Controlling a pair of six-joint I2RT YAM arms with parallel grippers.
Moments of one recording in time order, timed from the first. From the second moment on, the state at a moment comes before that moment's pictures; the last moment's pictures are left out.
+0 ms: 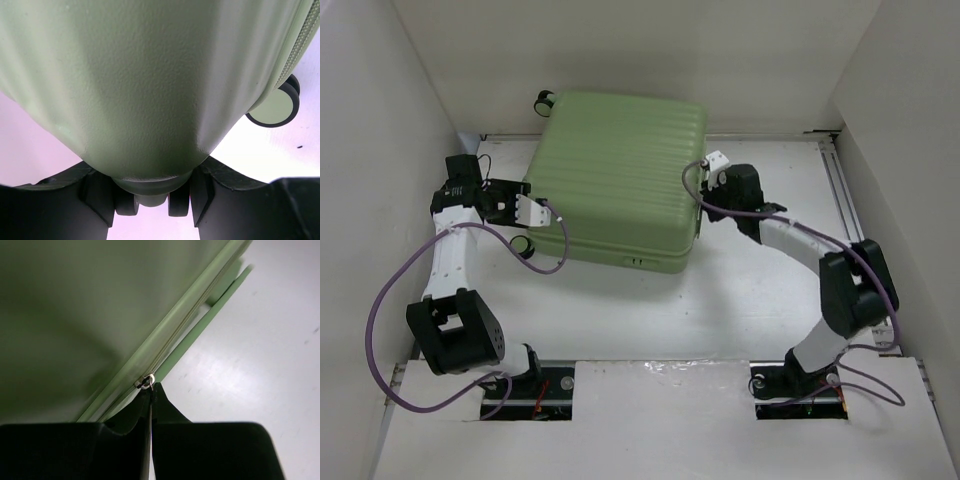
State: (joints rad) left arm 0.22 1.41 1.26 -0.83 0.49 1.88; right arm 0.39 1.60 1.02 0.02 -0.08 -0.10
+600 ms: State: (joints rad) left arm 0.22 1.42 1.26 -0.83 0.48 1.89; right arm 0.19 2.21 1.78 -0.01 -0.28 -0.13
